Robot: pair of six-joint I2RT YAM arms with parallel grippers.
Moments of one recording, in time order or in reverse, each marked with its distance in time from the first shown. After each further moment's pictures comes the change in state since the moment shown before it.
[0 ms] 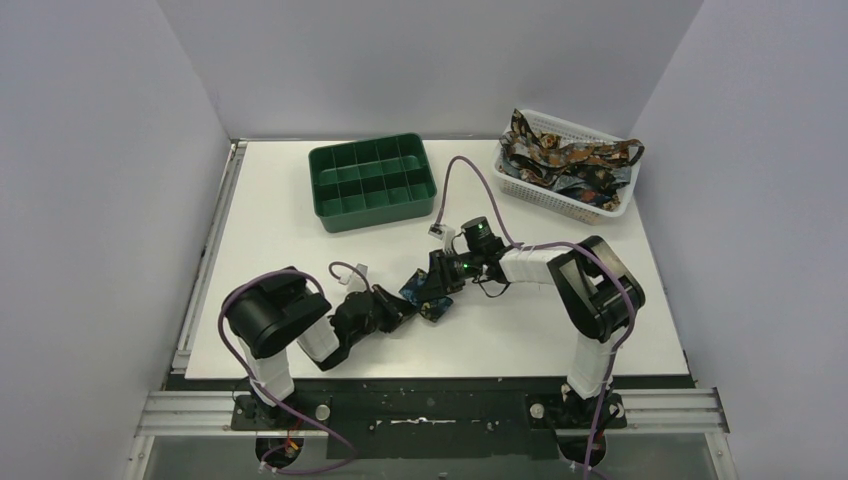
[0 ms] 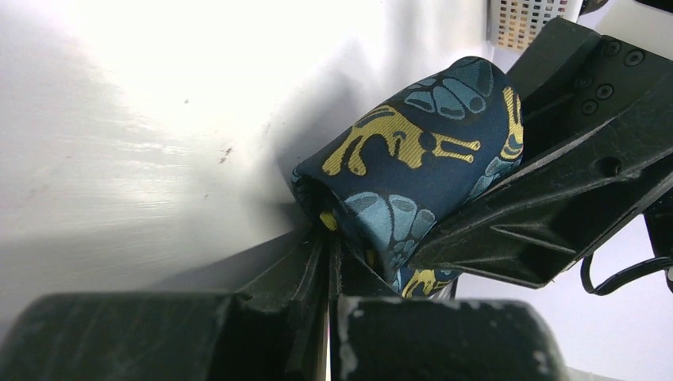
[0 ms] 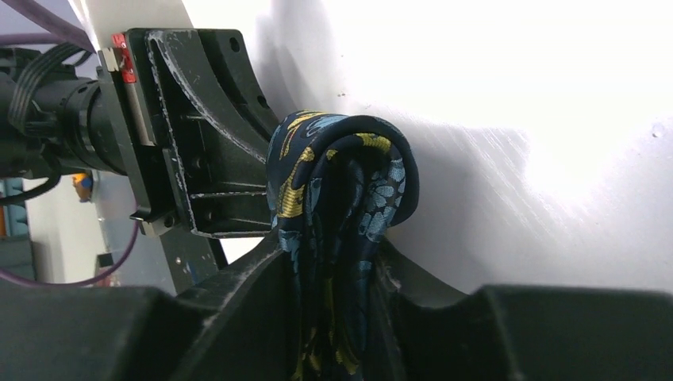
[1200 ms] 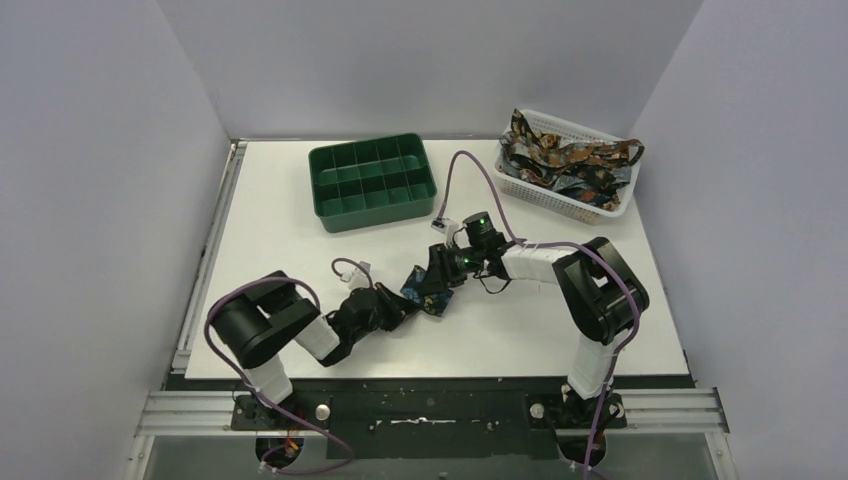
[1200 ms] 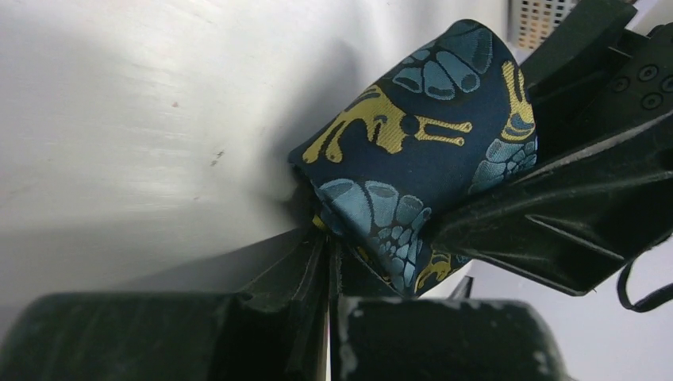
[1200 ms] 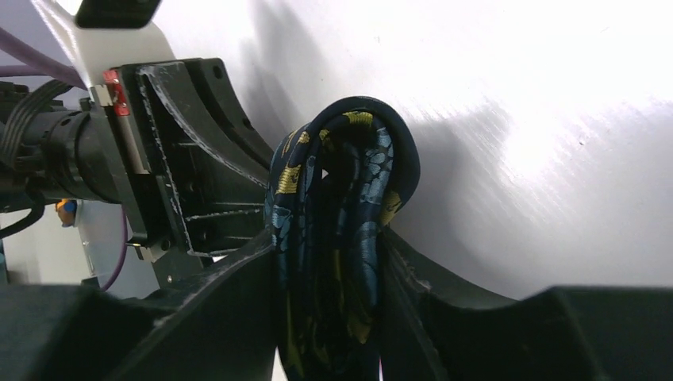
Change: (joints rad) left arm -0.010 -0.123 0.029 -0.225 -0.029 0.029; right arm -0.009 -0.024 0.026 -0.036 0.064 0.009
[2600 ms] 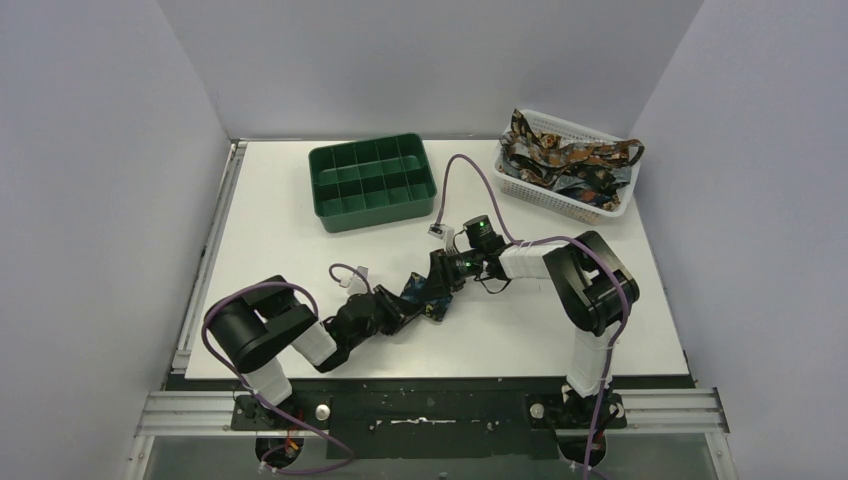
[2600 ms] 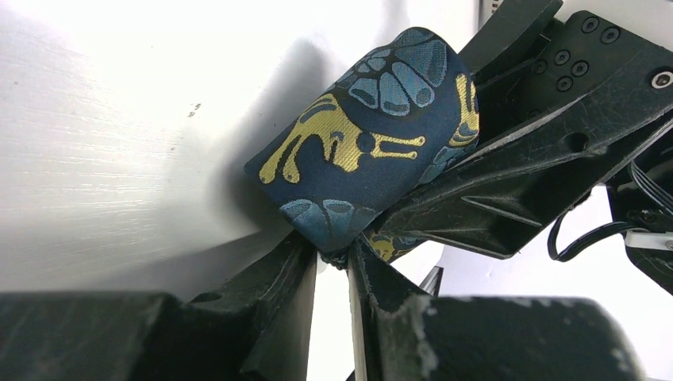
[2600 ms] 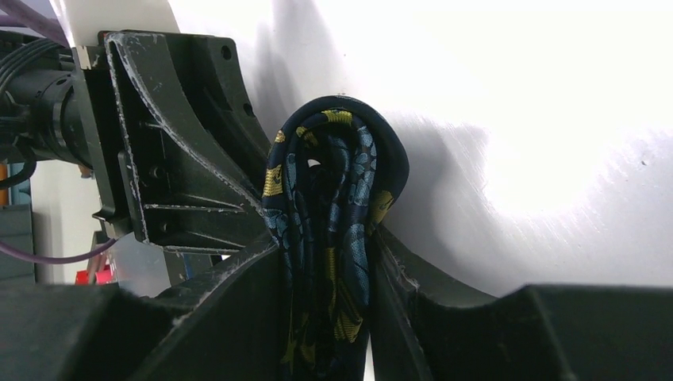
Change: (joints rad) left arm -0.032 0.008 -0.041 0.104 -0.013 -0.090; right arm -0.019 0.073 -0.002 0.040 -0.151 -0.083
